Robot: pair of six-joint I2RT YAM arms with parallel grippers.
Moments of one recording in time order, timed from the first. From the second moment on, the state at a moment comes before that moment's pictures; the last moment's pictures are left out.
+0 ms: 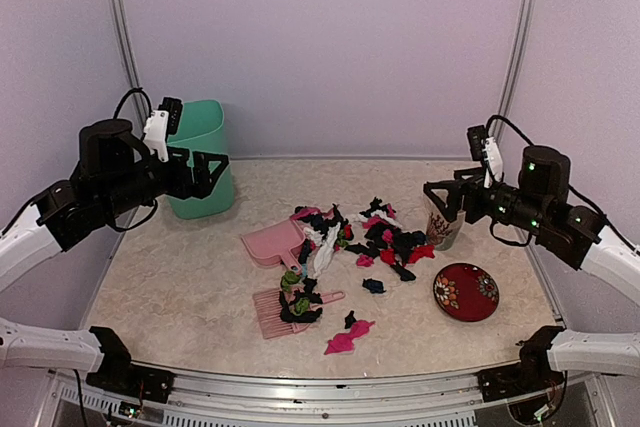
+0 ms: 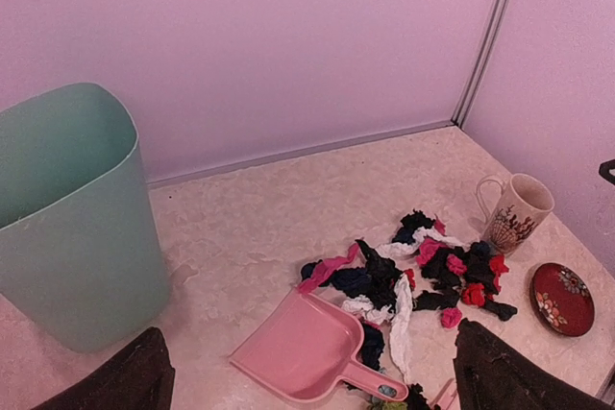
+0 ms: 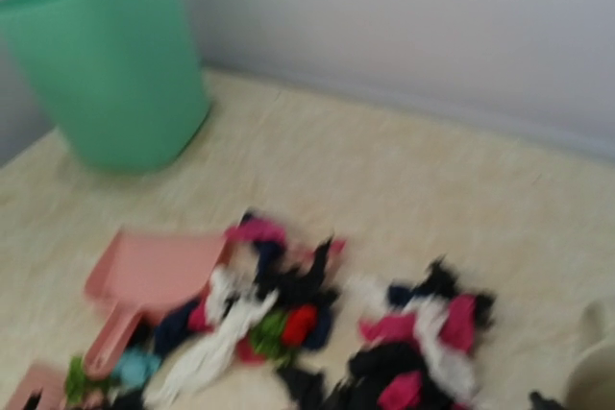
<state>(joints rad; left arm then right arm) -0.67 0.96 0.99 -0.28 -0.17 -0.17 0.54 0.88 0.77 -0.13 -0.14 0.12</state>
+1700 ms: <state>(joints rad) -0.71 0.83 0.92 -0.36 -0.12 -0.17 0.81 1.71 1.10 -0.29 -0.48 -0.66</state>
